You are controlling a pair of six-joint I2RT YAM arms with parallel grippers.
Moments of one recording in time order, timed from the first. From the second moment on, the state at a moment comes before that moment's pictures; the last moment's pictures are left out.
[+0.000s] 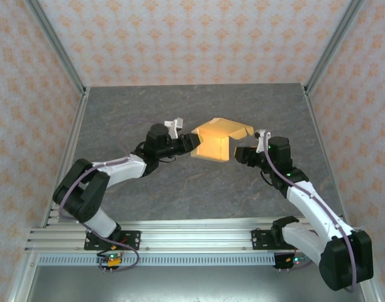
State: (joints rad) left arm -0.50 1.56 0.78 0.46 0.46 -0.94; right arm 0.27 0.95 0.56 -0.18 -0.31 0.32
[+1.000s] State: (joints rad) left arm -0.58 1.31 0.82 0.20 0.34 -0.72; right arm 0.42 1.28 0.92 -0.42 -0.17 0.41
